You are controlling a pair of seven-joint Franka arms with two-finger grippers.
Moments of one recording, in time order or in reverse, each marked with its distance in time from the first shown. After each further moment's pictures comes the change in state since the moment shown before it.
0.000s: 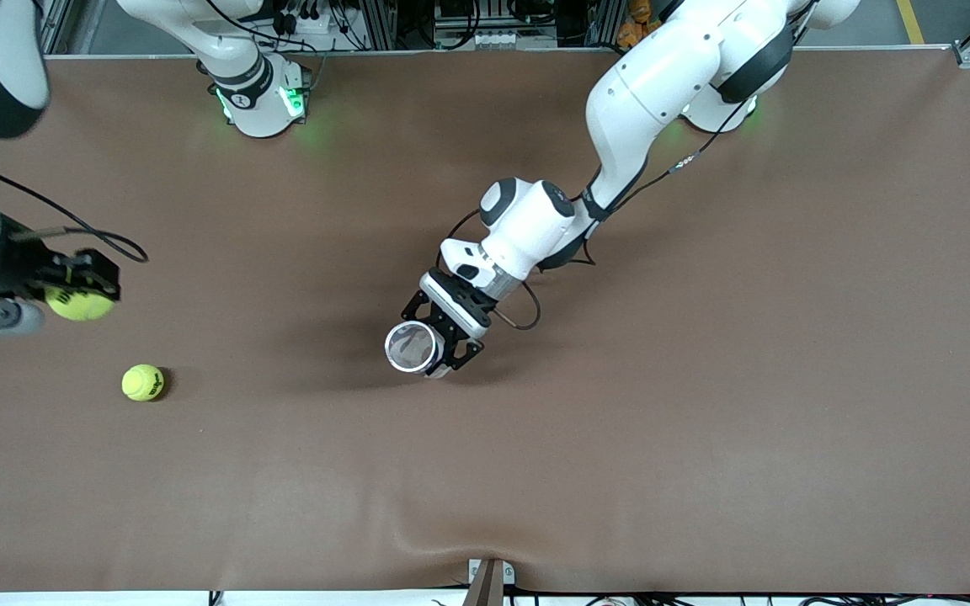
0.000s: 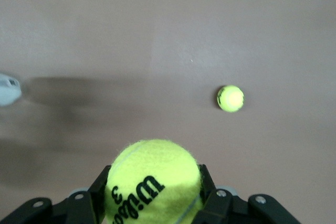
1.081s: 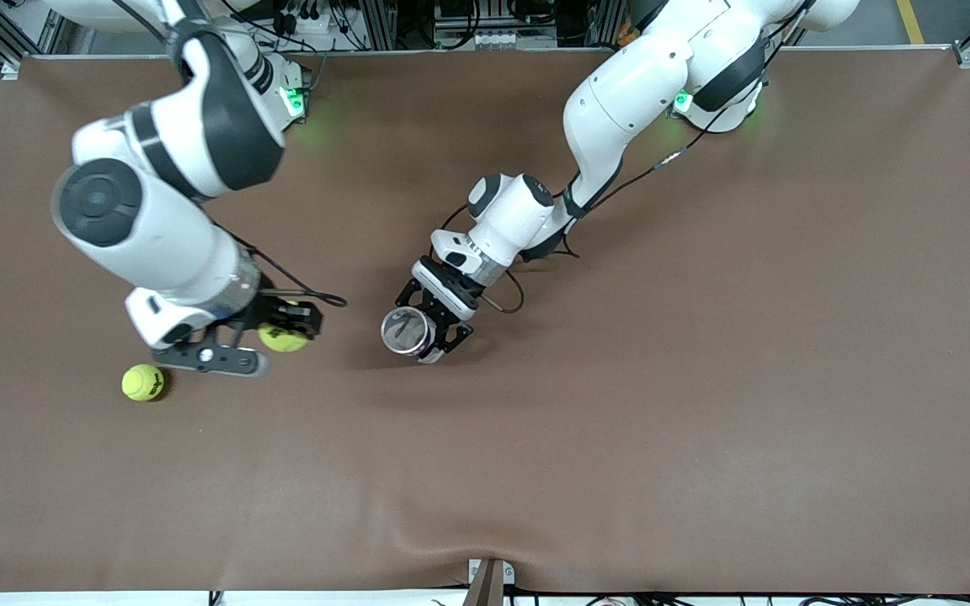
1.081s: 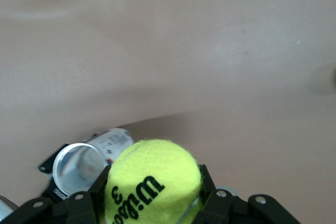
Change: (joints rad) left arm -0.060 0.075 0.002 0.002 0.000 0.109 -0.022; right arm 0.294 0.152 0.017 -0.022 0.071 0.221 0.613
